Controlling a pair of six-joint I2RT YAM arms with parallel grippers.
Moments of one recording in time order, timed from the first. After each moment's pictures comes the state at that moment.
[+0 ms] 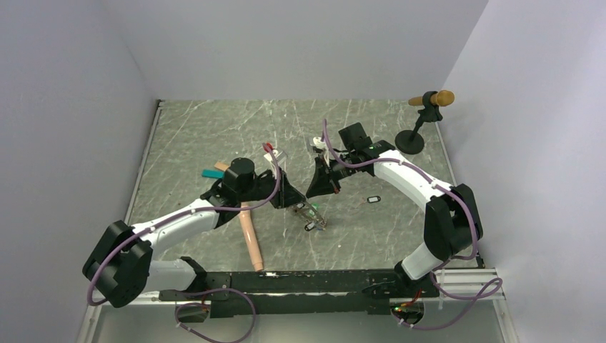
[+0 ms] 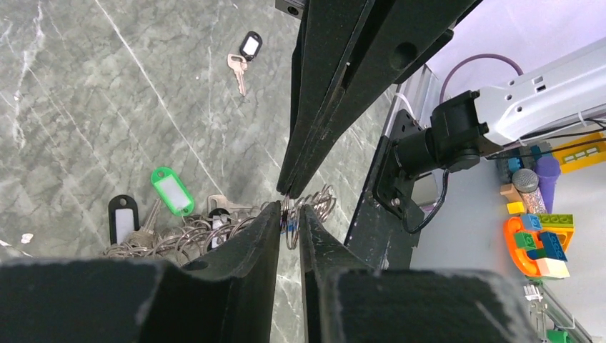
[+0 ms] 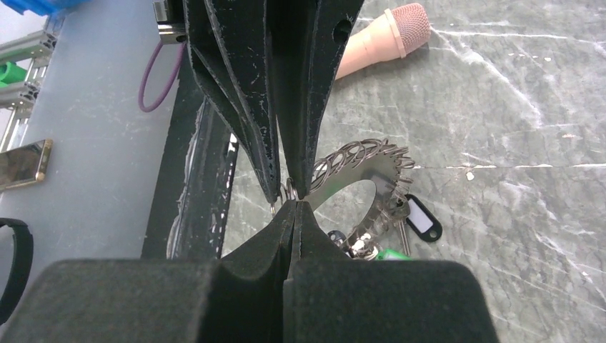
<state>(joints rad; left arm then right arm) -0.66 1.24 0.64 0.32 0.60 -0.48 0.48 1.57 1.17 -0.62 -1.15 -0.59</state>
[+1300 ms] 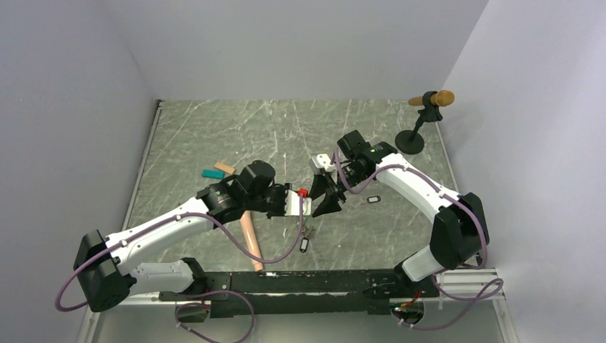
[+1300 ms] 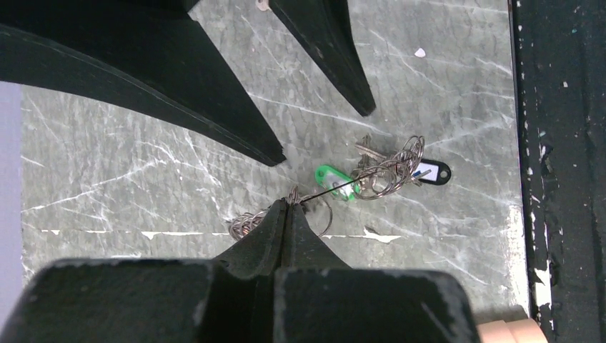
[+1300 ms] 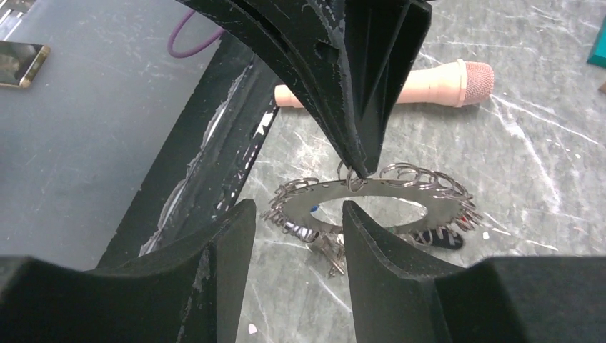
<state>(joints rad) -0.90 1.16 0.93 -0.40 0.34 0.72 0.53 1.50 1.18 -0.93 -1.23 -1.10</state>
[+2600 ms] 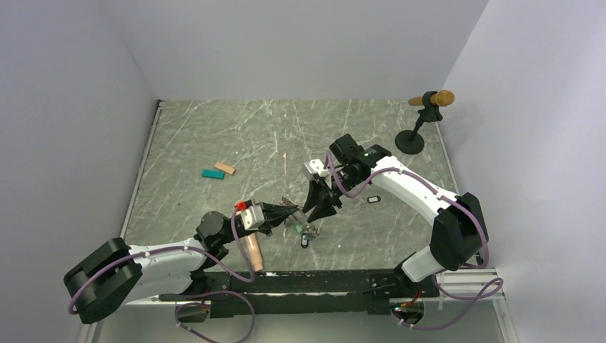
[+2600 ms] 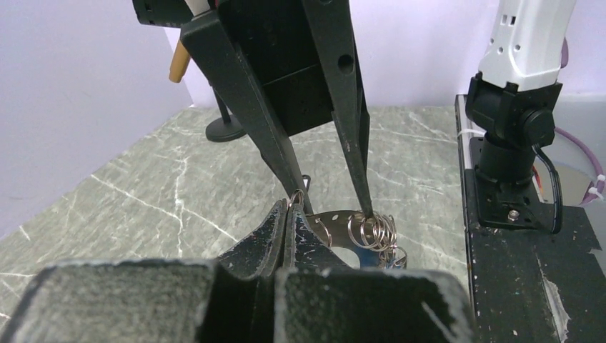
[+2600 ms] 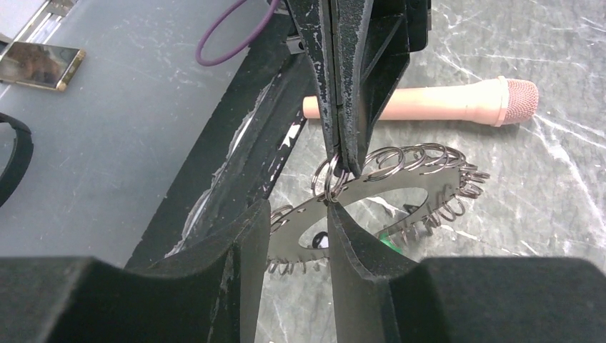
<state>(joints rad) -0.87 1.05 0.15 1.20 0.38 0.06 0.61 1.51 1.18 -0.92 -1.24 -1.05</state>
